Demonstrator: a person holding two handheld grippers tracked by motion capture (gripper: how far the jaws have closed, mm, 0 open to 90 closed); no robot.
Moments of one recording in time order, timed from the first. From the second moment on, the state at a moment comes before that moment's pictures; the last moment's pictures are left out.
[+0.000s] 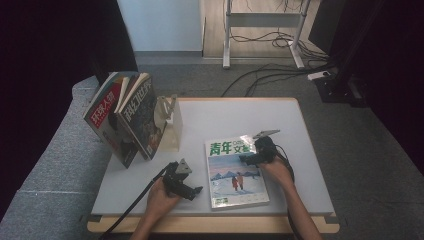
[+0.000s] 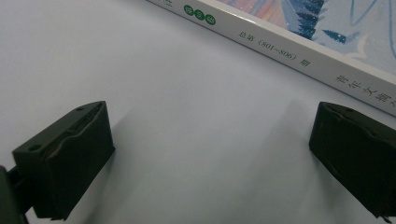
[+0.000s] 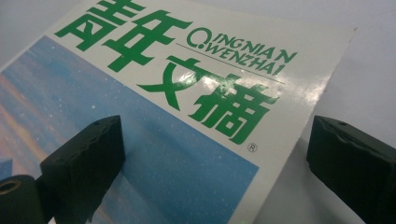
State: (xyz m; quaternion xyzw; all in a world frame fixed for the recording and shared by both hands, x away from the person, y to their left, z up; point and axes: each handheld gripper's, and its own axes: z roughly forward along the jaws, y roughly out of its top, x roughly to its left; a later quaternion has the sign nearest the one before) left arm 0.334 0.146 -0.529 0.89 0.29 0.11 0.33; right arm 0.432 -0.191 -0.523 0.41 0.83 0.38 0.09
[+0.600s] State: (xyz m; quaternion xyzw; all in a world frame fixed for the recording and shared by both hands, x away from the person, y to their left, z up) left arm 0.334 0.146 -0.529 0.89 0.29 0.11 0.33; right arm 0.433 -0.188 -0.521 0.40 0.83 0.37 0.09
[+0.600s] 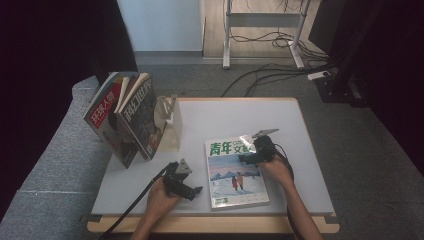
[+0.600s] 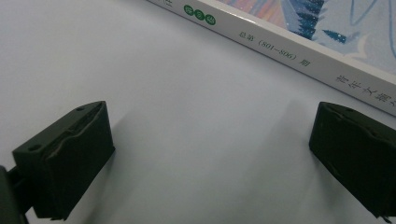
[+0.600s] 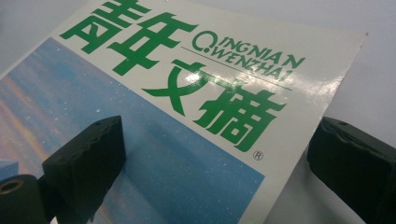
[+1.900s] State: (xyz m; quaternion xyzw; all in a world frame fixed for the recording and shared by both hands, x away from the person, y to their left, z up) left arm 0.334 0.146 -0.529 0.89 0.29 0.11 0.33; right arm 0.431 -0.196 -0.487 0.39 0.82 0.41 0.09
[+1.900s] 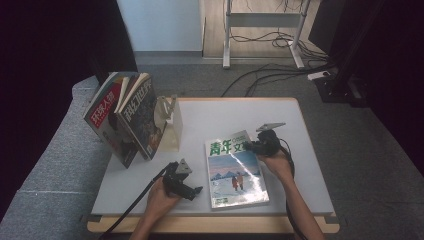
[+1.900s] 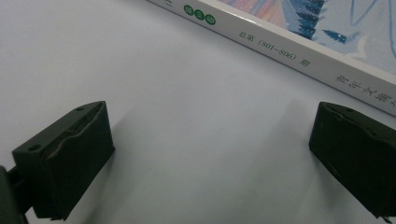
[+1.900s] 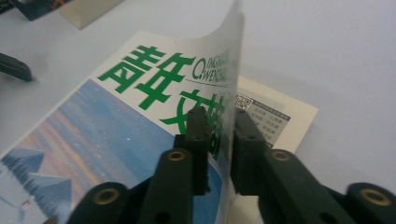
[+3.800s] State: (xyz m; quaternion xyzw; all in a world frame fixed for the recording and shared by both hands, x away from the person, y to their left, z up) left arm 0.359 0.088 -0.521 0.89 0.25 -0.03 0.39; right arm 0.377 -0.214 -0.435 0.32 0.82 0.45 0.16
